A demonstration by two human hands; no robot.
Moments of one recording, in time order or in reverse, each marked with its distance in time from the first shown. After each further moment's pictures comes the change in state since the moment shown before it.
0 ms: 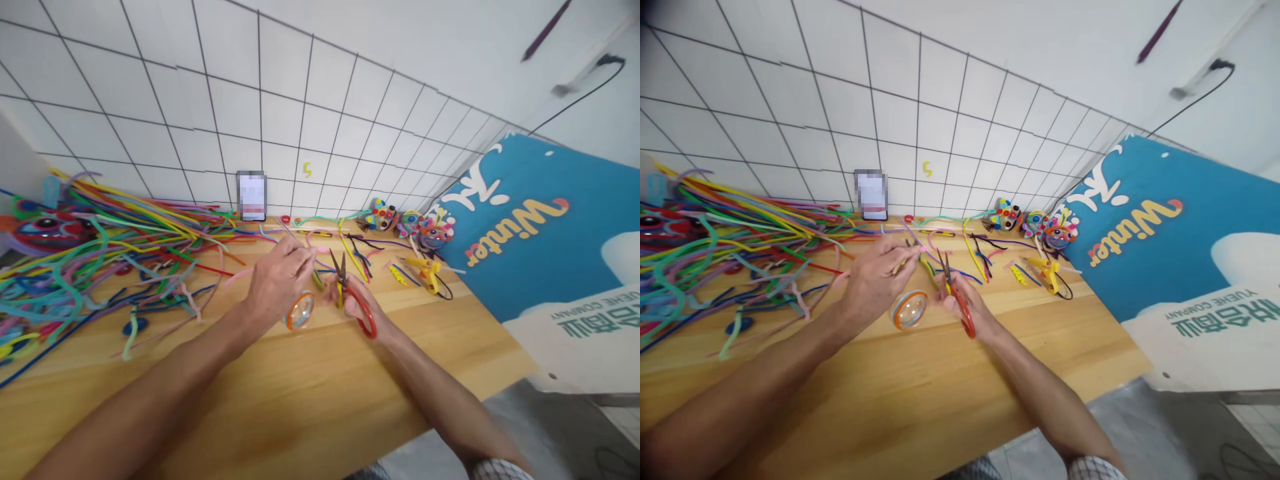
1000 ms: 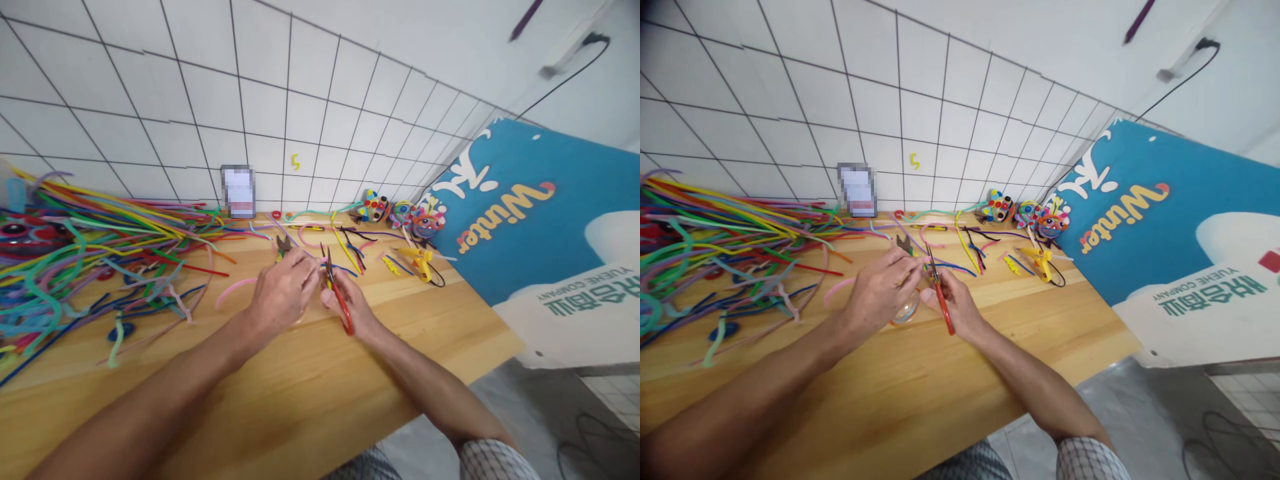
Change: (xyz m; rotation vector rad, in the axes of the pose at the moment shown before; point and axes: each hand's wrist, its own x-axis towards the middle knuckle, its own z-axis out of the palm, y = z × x) left_hand -0.019 0.020 0.014 0.077 -0.211 -0.016; right_hand -0.003 0.004 0.023 -0.099 0.125 -0.017
